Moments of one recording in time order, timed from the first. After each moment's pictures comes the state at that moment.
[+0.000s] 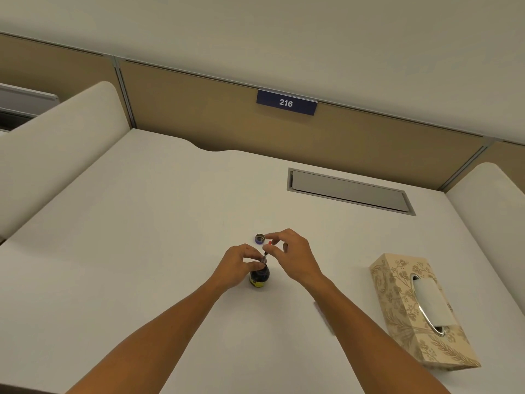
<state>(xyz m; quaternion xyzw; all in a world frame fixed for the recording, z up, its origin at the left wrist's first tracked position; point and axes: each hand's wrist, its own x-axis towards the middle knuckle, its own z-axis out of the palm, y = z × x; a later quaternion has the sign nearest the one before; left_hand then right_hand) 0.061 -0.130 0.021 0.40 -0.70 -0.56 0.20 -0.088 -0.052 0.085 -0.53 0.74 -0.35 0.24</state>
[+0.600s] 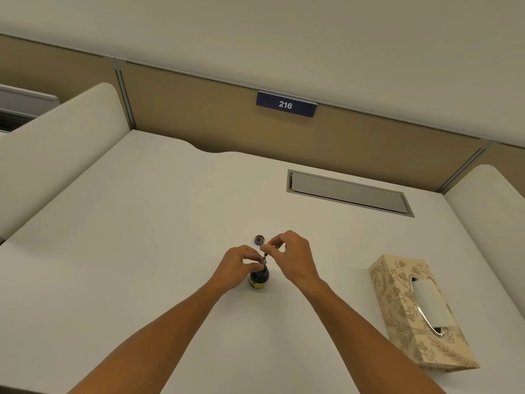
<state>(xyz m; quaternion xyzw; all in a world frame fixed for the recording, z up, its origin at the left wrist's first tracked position) 0.061 -0.129 0.021 0.40 -0.70 -0.55 0.20 -0.083 -0.054 0.082 -0.49 0.78 -0.34 0.20</state>
